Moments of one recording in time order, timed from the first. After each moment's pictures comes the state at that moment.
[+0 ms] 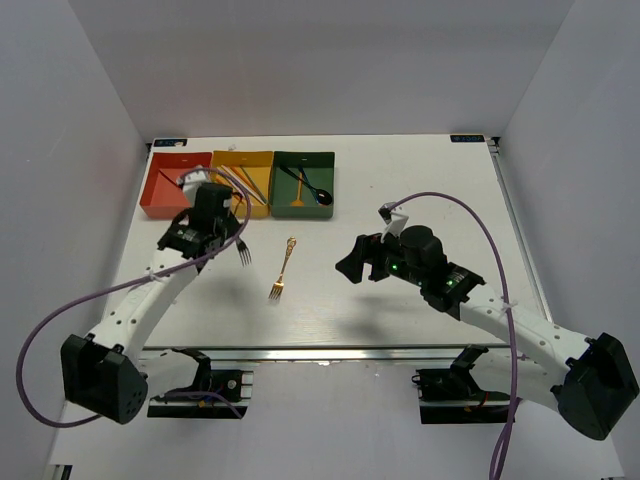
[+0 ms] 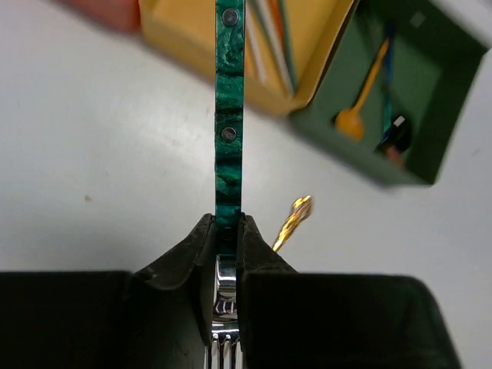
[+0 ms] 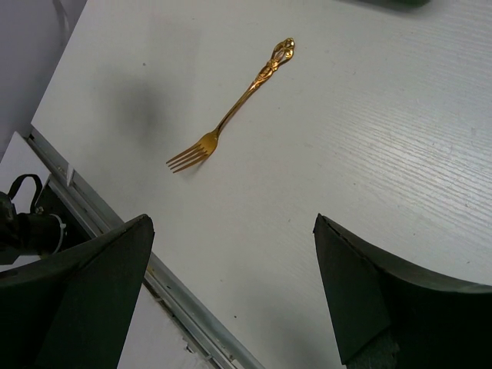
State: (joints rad) left arm -0.36 1.18 0.96 -0.52 -0.40 -0.71; right arm 0.75 1.03 0.66 -0.03 -0.14 0.49
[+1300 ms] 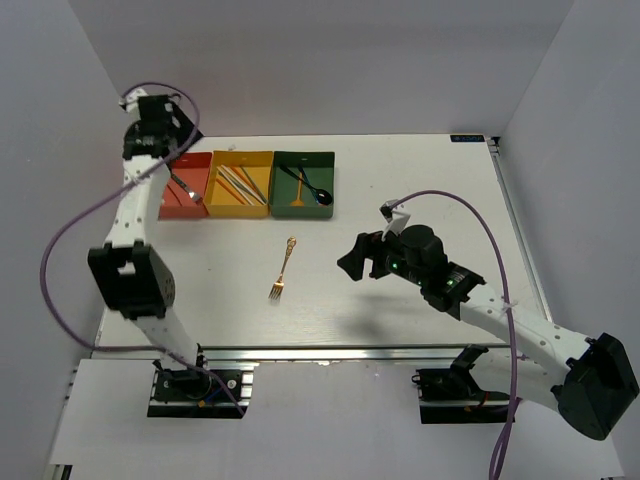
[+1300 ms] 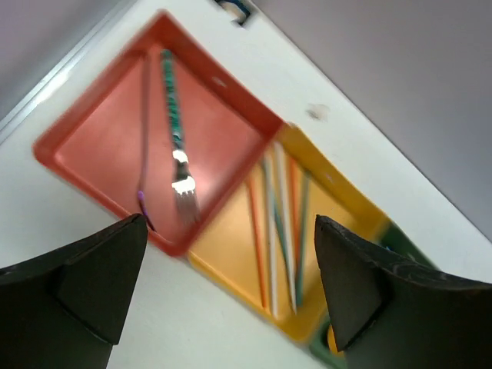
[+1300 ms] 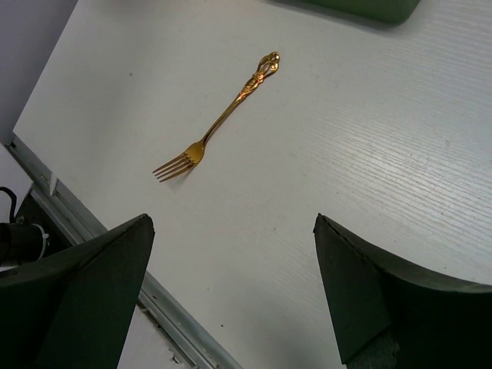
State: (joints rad) left arm 0.12 1.92 1.92 -0.65 -0.25 -0.57; right arm 0.75 1.03 0.66 -0.01 -0.11 0.46
